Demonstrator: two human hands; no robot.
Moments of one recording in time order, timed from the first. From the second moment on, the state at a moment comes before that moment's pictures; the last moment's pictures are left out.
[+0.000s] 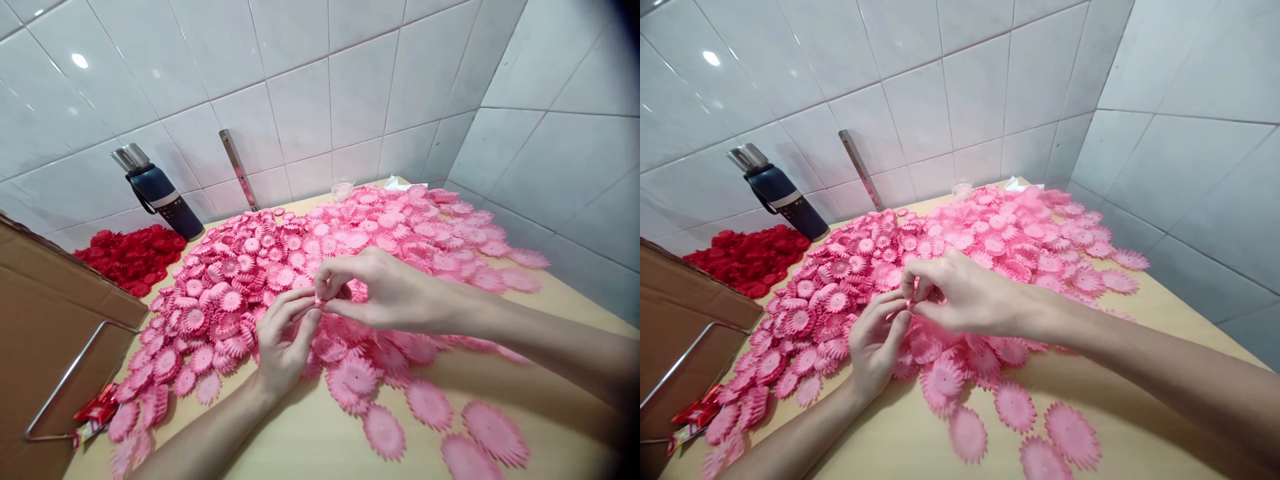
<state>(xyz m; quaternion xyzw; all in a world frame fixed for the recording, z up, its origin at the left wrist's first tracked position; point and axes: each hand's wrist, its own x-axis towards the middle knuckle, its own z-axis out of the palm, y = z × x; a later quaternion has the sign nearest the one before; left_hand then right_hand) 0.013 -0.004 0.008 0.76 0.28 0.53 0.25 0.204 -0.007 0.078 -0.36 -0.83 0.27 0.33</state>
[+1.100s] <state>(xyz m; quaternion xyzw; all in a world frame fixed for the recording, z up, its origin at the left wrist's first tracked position) 0.015 -0.003 -0.001 0.72 0.29 0.55 0.32 0.204 -0.008 0.081 -0.32 -0.86 0.26 0.29</state>
